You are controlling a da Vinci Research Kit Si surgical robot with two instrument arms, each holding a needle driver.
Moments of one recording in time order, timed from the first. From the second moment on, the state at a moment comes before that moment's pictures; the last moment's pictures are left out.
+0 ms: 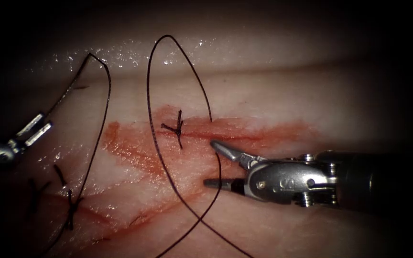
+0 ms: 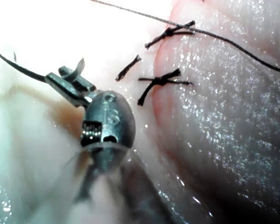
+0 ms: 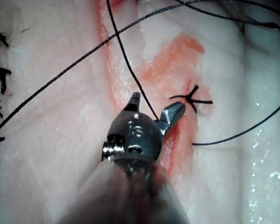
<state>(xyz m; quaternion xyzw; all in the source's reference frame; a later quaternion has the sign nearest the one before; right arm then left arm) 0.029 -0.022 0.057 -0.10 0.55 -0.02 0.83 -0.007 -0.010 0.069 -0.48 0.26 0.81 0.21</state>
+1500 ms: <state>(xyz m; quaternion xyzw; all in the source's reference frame) 0.034 -0.029 0.041 -0.07 0.59 -0.04 0.80 -0.007 -0.011 0.069 -0.48 0.26 0.81 0.21</state>
